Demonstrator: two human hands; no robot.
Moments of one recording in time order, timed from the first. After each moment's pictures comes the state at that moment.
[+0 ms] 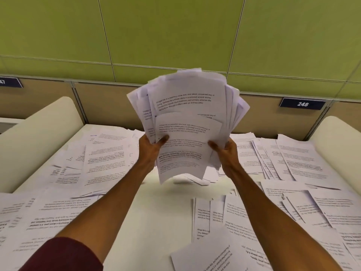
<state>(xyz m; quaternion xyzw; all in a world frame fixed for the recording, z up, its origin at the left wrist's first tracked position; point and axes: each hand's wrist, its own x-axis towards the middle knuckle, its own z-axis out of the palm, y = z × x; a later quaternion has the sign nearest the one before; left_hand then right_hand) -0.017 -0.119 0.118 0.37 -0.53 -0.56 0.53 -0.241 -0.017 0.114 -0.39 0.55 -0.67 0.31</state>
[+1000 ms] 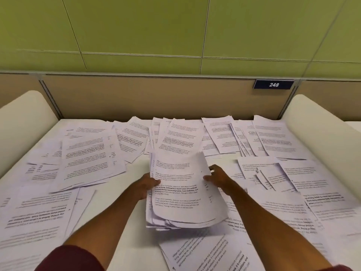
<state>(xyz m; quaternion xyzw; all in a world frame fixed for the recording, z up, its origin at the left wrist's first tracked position) -0.025 -0.035 0.021 0.53 -0.49 -0.68 0.12 -0.263 0.086 0.027 -0.33 0.78 -0.35 0.40</state>
